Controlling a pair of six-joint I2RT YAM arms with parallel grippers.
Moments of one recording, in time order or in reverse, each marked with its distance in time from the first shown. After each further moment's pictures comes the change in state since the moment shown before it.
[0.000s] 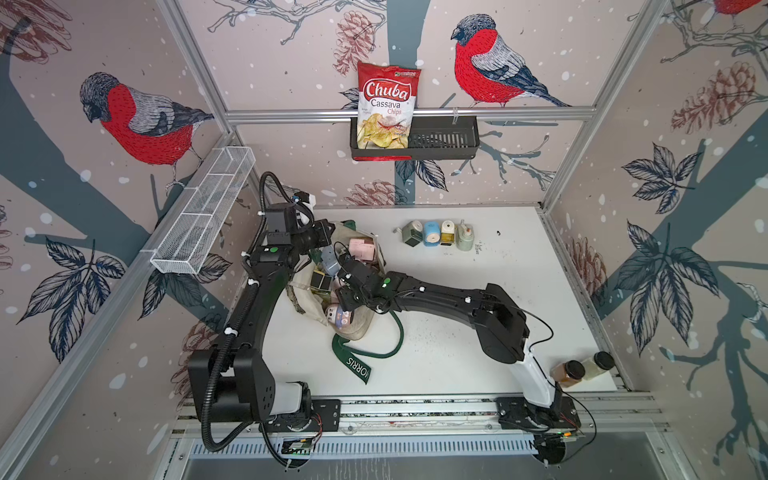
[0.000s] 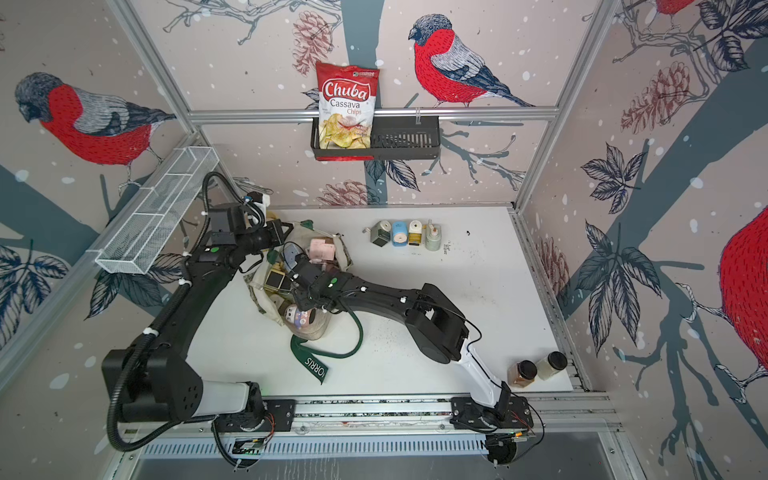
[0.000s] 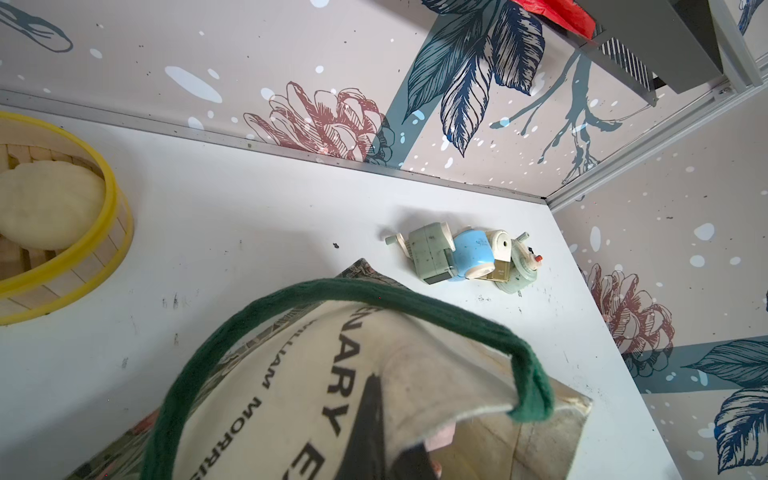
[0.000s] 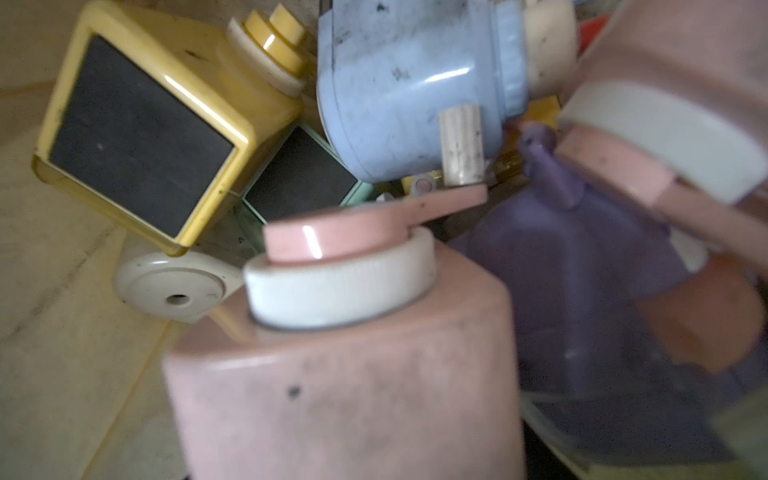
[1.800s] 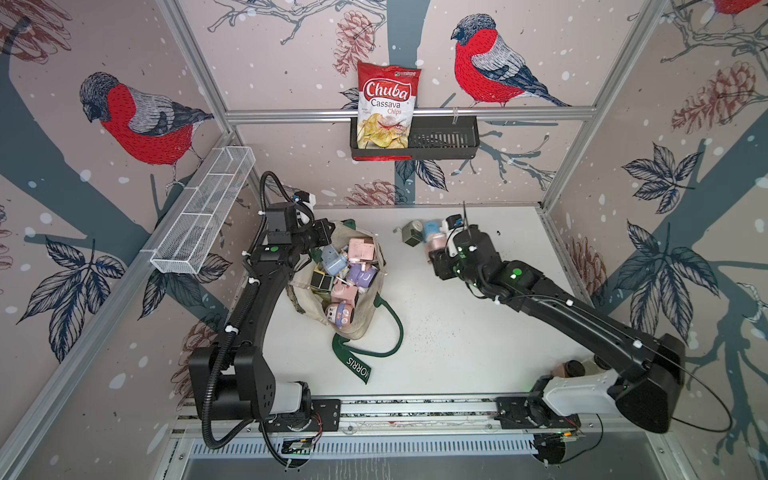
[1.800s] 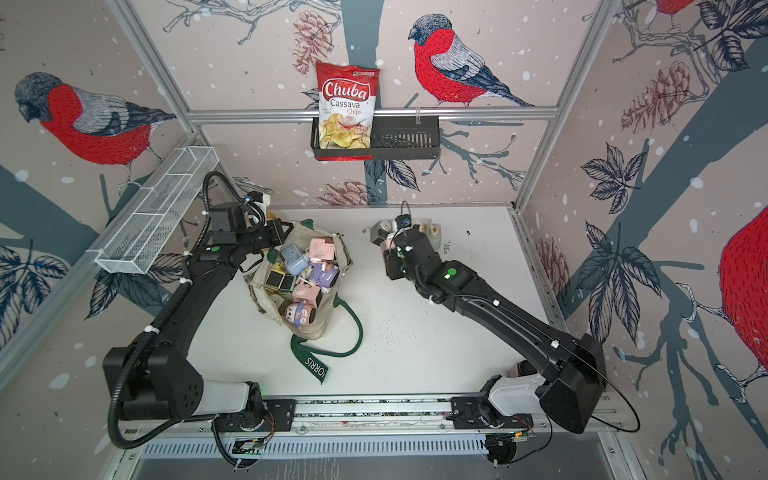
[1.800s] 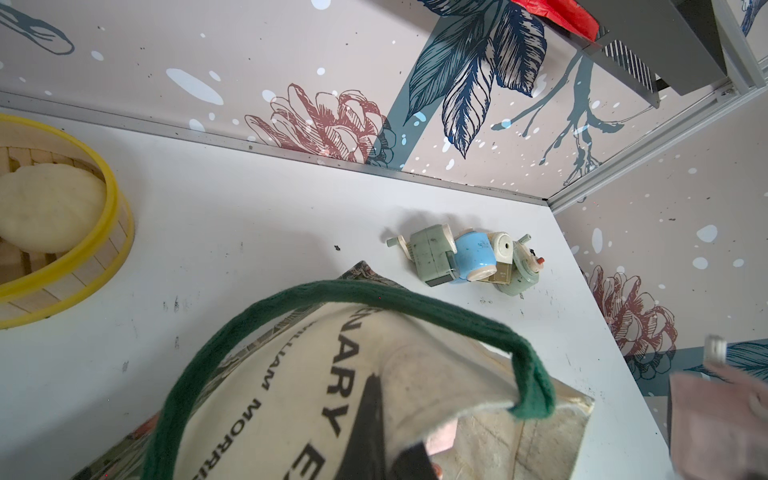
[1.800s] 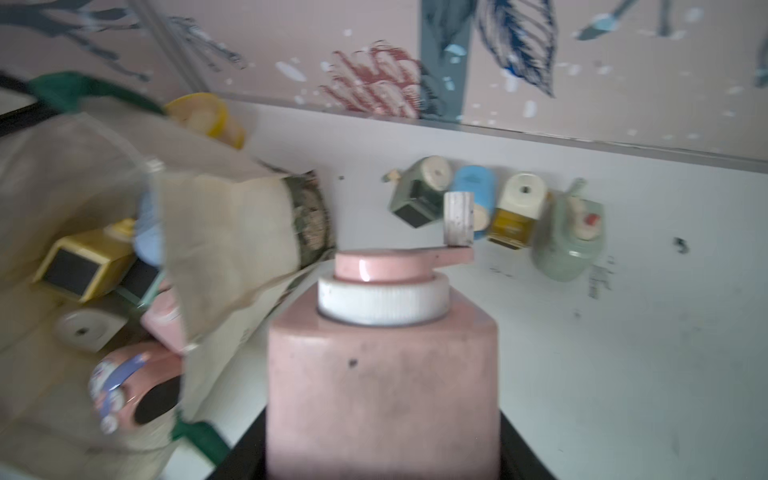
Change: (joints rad) left arm 0.000 0.010 0.002 0.009 -0.003 0.000; right arm -0.387 -0.872 -0.612 -0.033 0.112 -0.109
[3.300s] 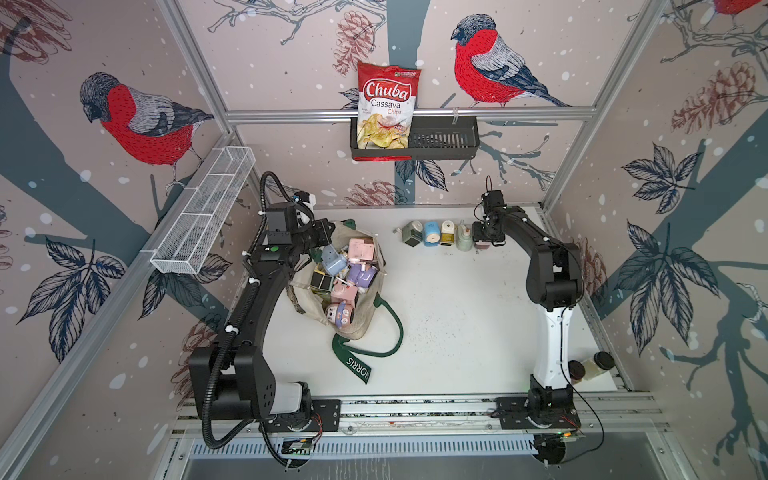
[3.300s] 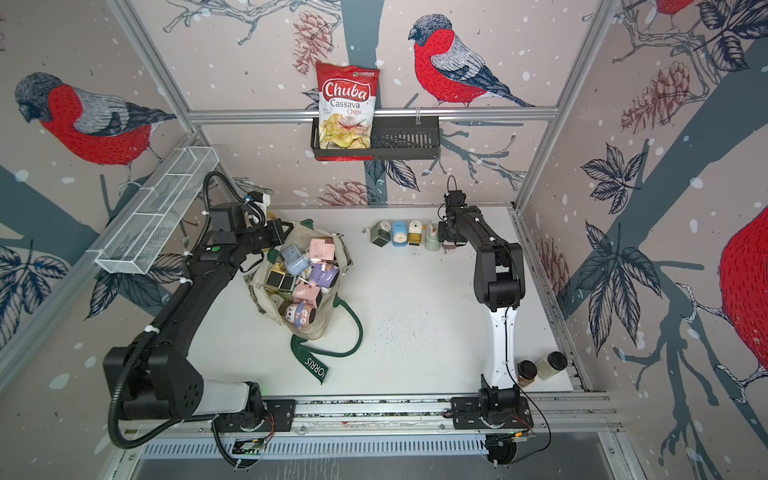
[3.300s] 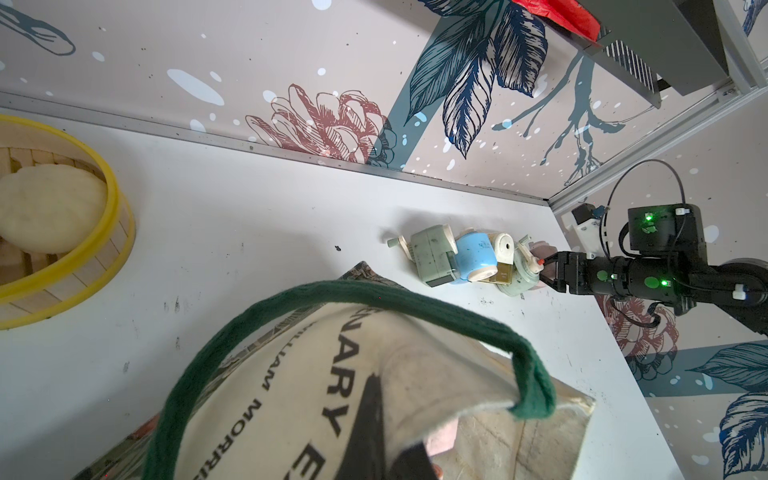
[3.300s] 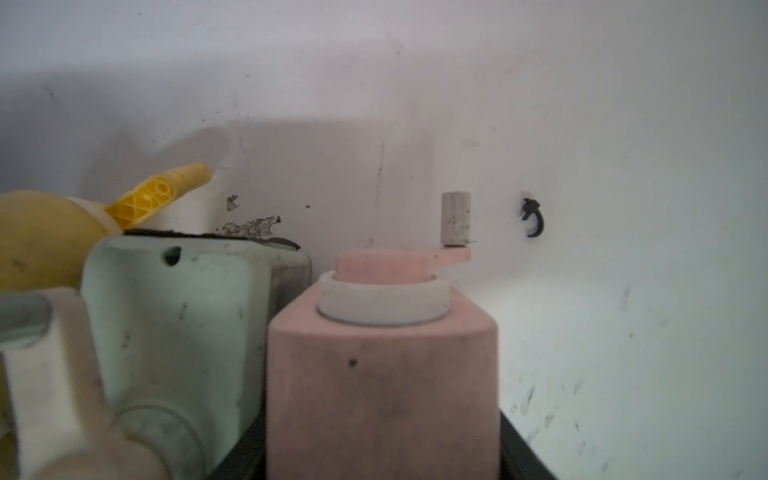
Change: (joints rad) left arm 0.000 0.002 0.002 0.001 -0.002 0.001; right arm -0.590 0.940 0.689 -0.246 -0.163 -0.215
